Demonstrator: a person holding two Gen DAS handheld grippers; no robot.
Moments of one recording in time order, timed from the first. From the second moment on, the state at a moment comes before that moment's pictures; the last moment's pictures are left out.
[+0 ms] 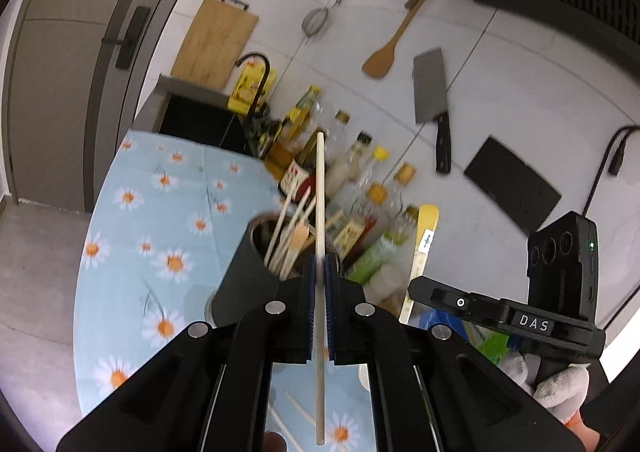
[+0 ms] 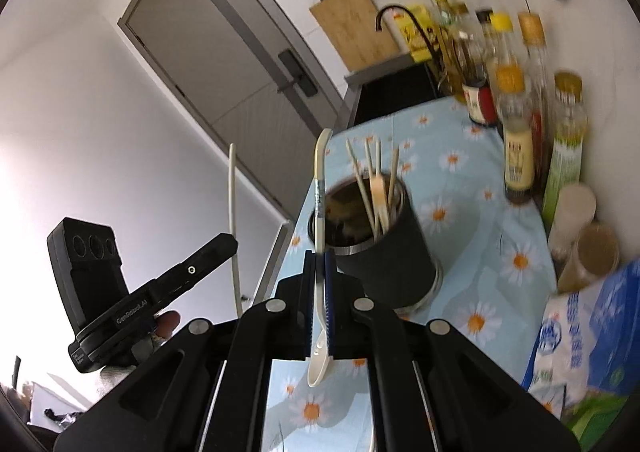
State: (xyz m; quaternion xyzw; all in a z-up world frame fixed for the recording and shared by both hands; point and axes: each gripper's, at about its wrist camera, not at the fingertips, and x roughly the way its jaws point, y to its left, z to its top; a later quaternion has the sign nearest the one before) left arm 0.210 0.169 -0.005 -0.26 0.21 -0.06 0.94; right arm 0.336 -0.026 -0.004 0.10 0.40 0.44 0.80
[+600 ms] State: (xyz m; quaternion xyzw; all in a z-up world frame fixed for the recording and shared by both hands) left arm 0.267 0.196 0.022 -0.25 0.11 -0.08 0.96; right arm 0.393 0.000 0.020 0.14 0.37 0.44 0.81
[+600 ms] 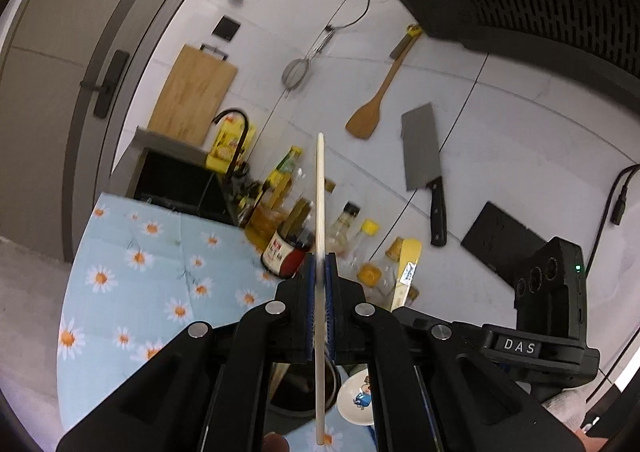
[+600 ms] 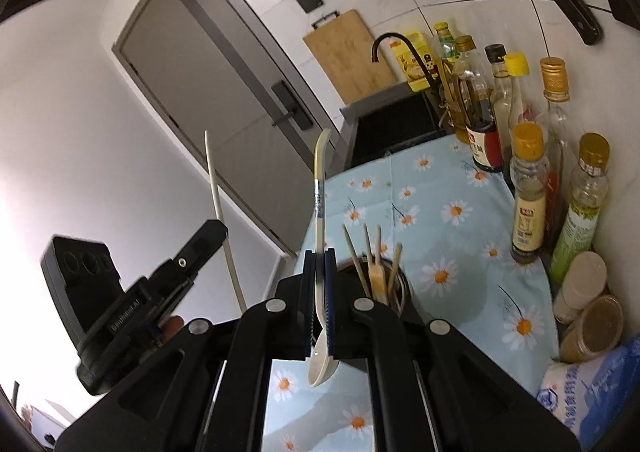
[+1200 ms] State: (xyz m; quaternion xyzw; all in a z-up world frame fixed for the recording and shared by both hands) left arm 0.310 0.195 -0.013 -0.23 0.10 -0.06 0.97; right arm 0.423 0.029 -0.024 0.16 0.37 0.41 0.82
